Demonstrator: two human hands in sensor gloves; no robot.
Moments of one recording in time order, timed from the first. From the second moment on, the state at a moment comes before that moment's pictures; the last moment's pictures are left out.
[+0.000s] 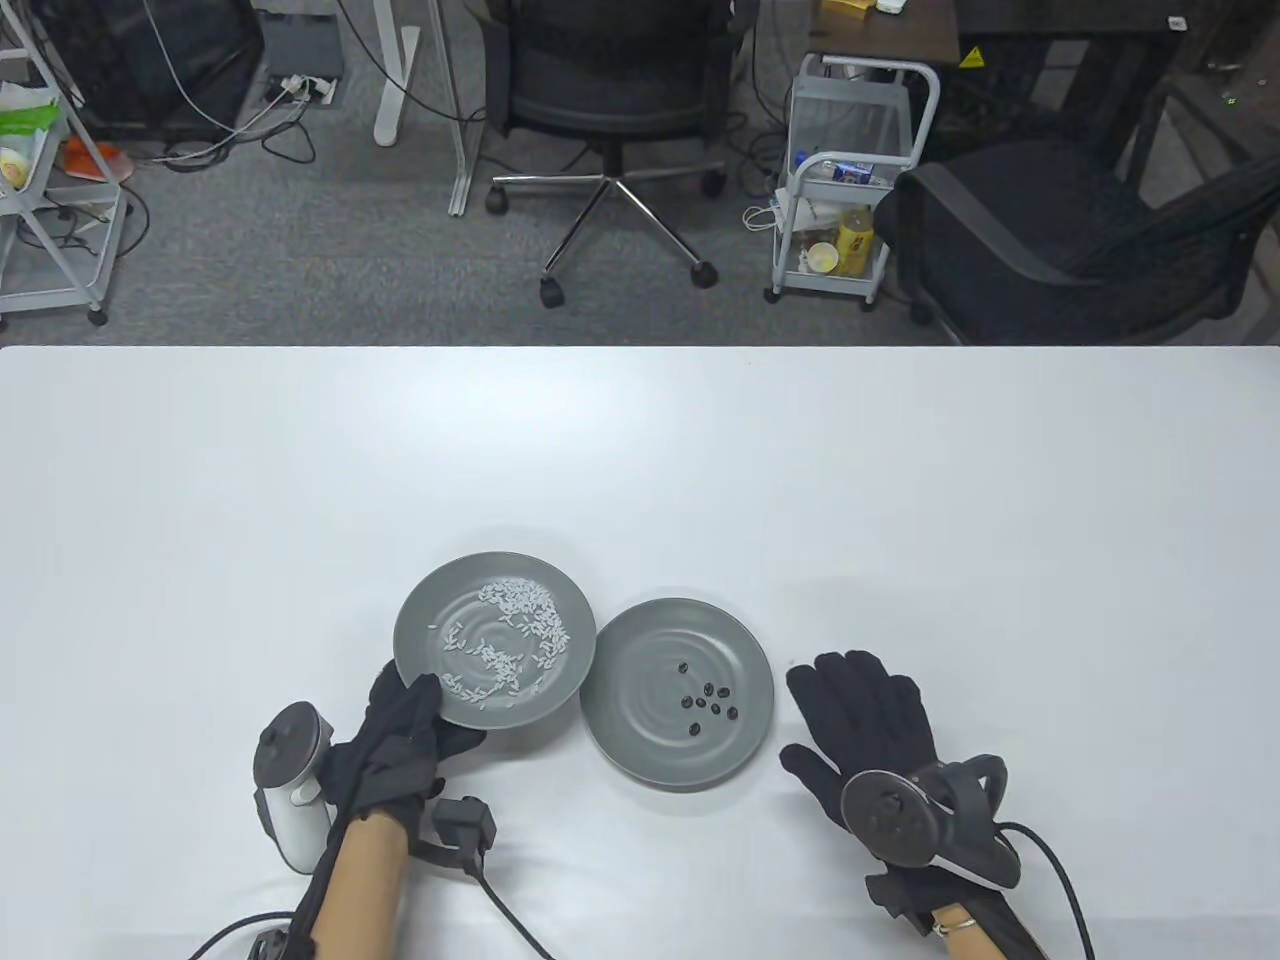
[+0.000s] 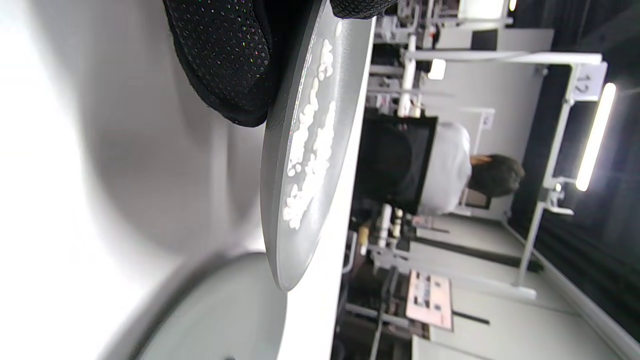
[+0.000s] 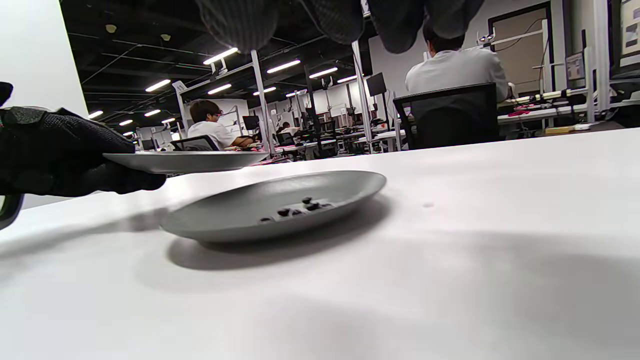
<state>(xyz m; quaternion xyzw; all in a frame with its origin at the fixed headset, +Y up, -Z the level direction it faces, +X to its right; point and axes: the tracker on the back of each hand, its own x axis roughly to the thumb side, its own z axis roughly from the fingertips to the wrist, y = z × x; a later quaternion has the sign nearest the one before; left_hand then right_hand) -0.257 -0.789 -0.210 -0.11 0.18 0.73 0.65 0.188 -0.713 -0.177 0.19 -0.06 0.98 0.09</state>
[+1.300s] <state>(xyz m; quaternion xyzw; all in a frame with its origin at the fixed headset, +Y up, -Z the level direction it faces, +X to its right) -0.193 -0.704 -0.180 -0.03 -0.10 0.38 0.92 0.185 -0.734 -0.183 0.18 -0.01 0.98 0.08</state>
